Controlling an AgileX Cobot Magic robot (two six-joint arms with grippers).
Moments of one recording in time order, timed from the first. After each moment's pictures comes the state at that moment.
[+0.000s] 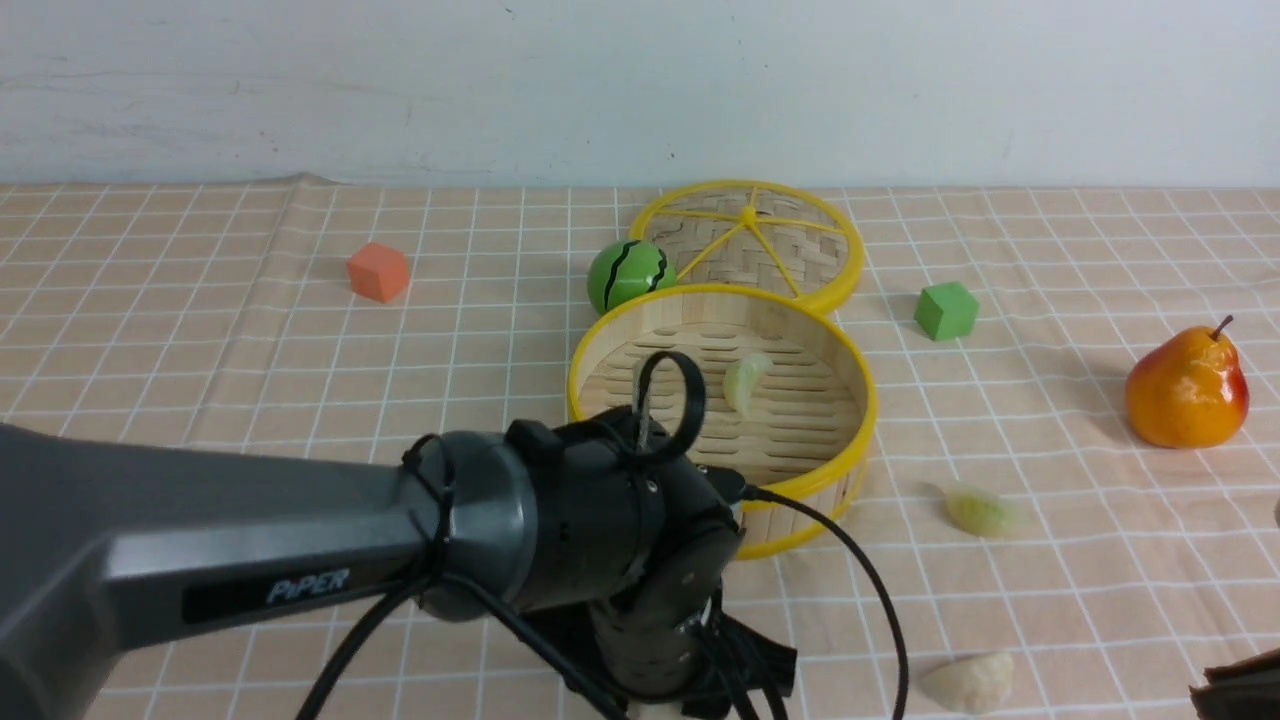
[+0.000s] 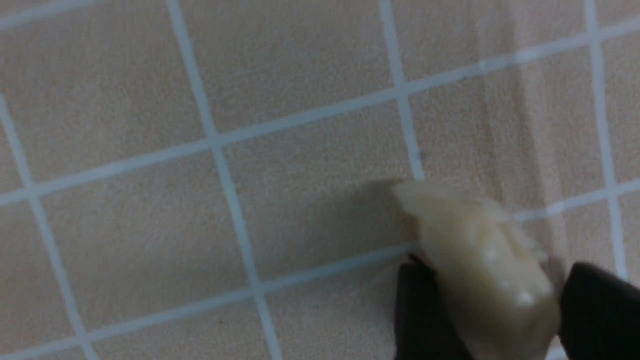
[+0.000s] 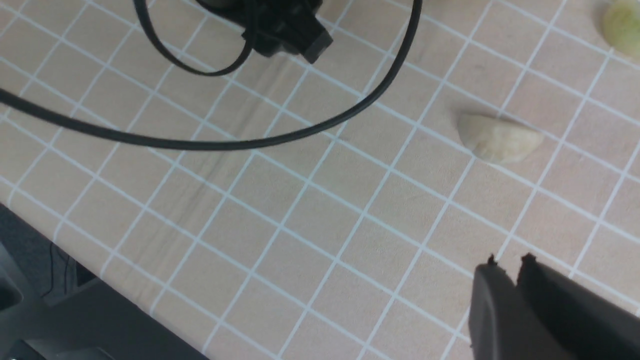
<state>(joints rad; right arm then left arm) 0.55 0.80 -0.85 0.13 1.08 0.00 -0.86 1.93 -1.22 0.18 0.68 -0.78</state>
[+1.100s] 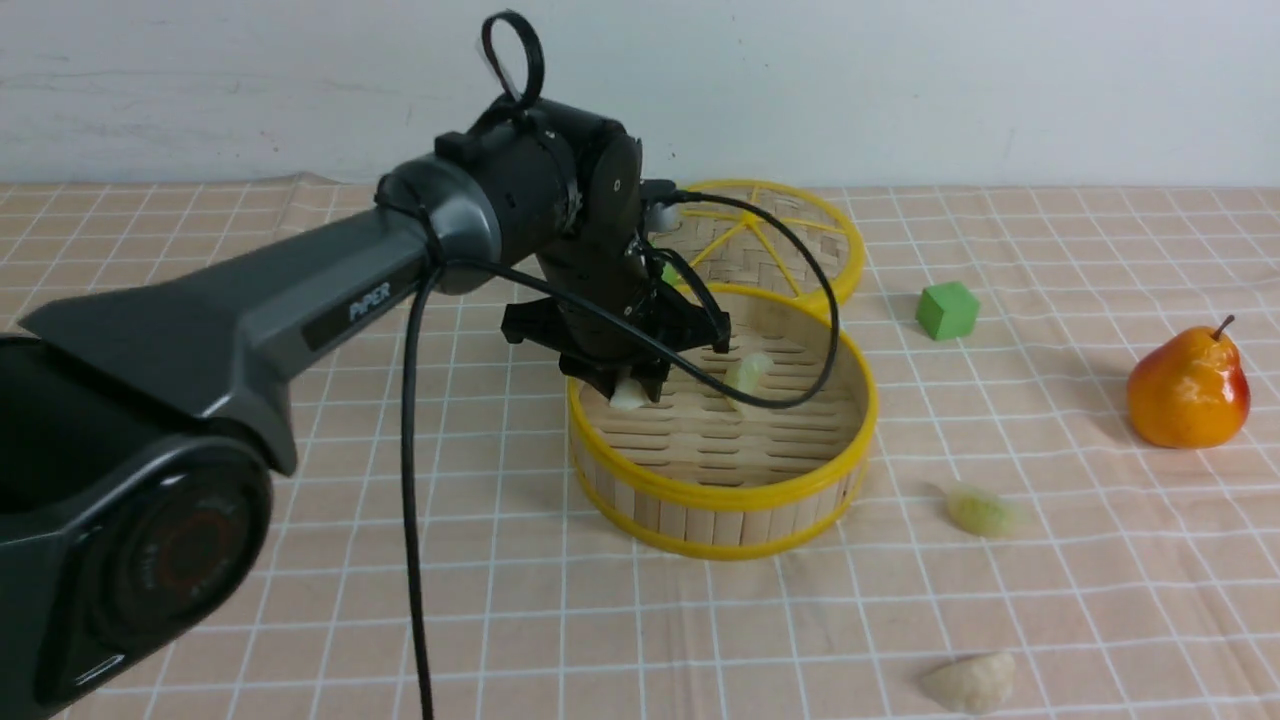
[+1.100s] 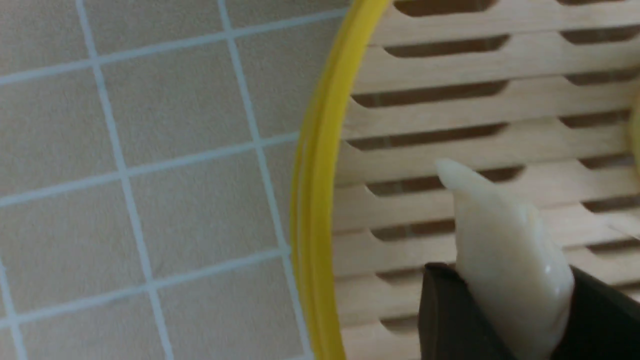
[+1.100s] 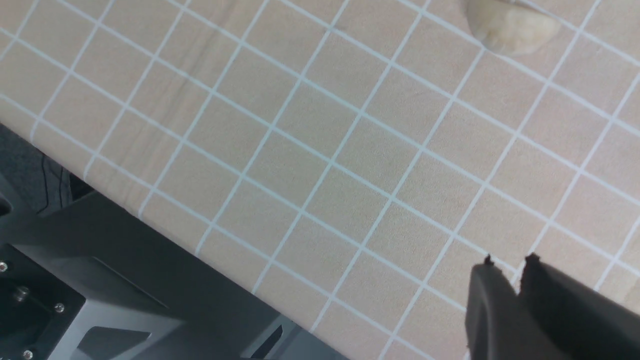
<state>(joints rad) 0.55 0.80 -0.85 0.12 1.24 0.00 -0.51 2.29 -2.06 0.01 0.97 -0.37</state>
